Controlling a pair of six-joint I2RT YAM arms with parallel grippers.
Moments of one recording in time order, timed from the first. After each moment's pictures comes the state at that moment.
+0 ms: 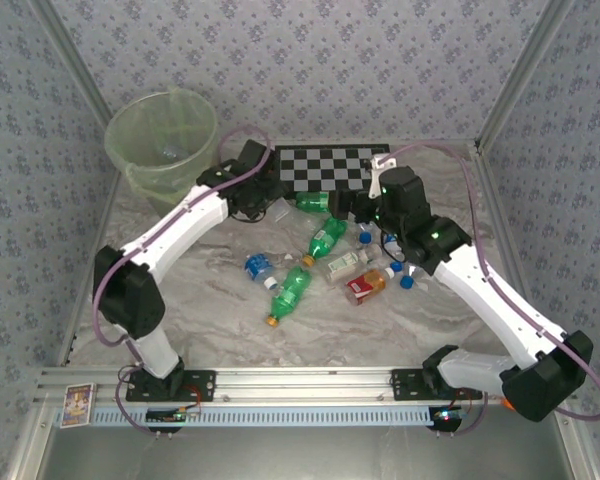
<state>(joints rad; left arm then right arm) -0.59 1.70 1.60 -0.81 -0.15 -1.14 0.57 1.19 1.19 -0.44 0.11 0.32</state>
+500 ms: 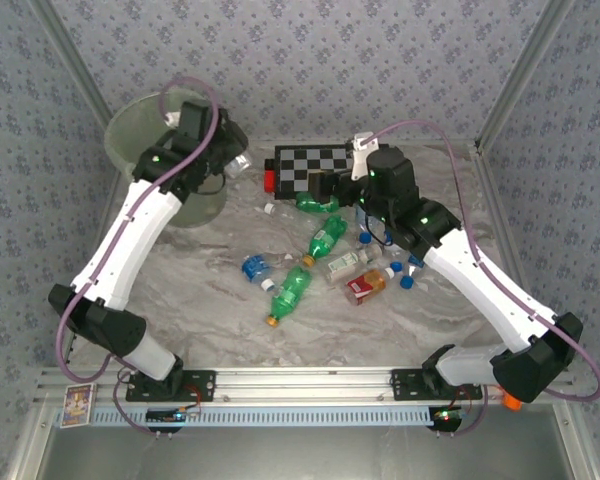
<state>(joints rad) -0.44 1.56 1.86 -0.88 -0.29 -0.89 0.64 1.29 1.36 -0.39 0.08 0.26</state>
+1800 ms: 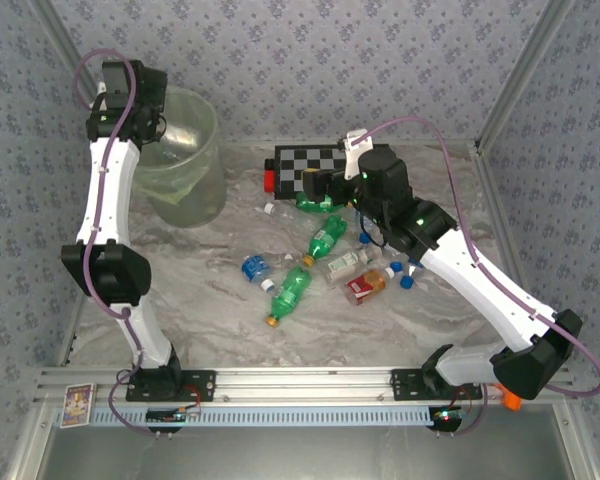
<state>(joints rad) -0.01 1.88 2.16 -0.76 -0.09 -1.31 0.70 1.30 1.40 -0.40 0.20 0.21</state>
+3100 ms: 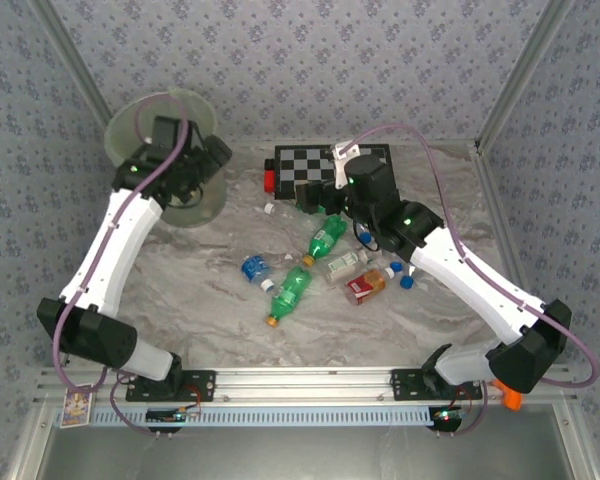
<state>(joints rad) -0.35 1.45 1.59 -0.91 -0.08 -0.96 0.72 1.33 1.35 -0.44 0.18 0.25</state>
